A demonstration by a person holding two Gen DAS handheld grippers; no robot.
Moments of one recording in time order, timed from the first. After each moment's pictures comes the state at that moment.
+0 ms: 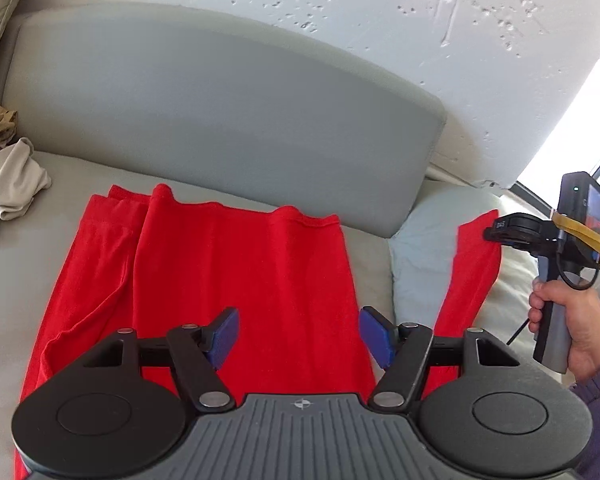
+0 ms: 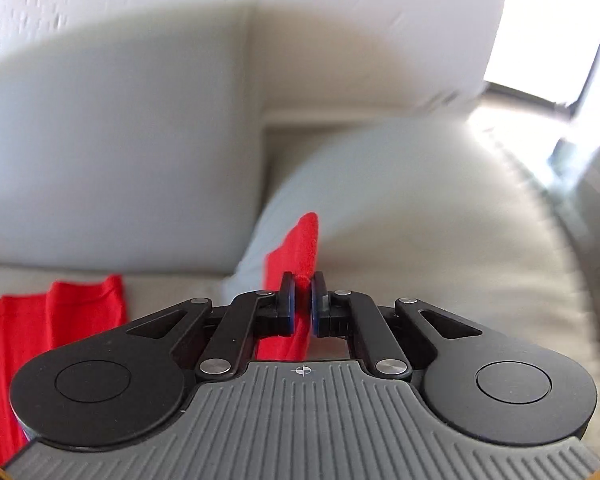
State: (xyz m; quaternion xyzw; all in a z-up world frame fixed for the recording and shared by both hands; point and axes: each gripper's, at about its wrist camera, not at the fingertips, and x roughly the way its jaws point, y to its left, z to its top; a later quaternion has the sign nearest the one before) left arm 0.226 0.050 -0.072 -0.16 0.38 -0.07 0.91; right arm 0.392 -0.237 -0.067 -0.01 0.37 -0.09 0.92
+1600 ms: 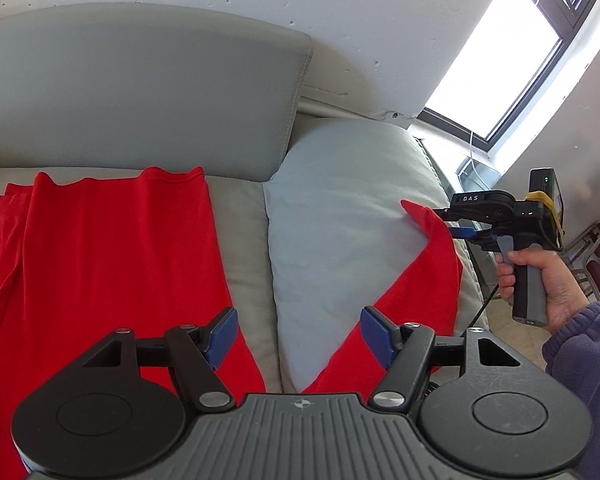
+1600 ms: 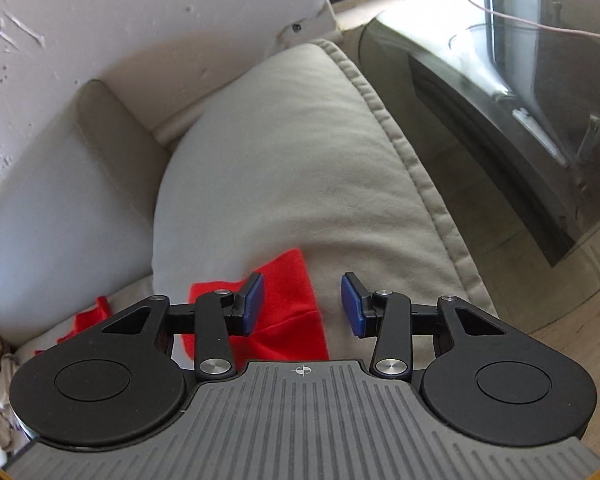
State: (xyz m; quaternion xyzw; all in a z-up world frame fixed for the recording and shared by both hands) left arm 0.212 -0.071 -0.062 -0.11 0.43 -0.16 0.88; right arm 0.354 -0.456 -0.082 0.21 0.45 -0.03 0.87
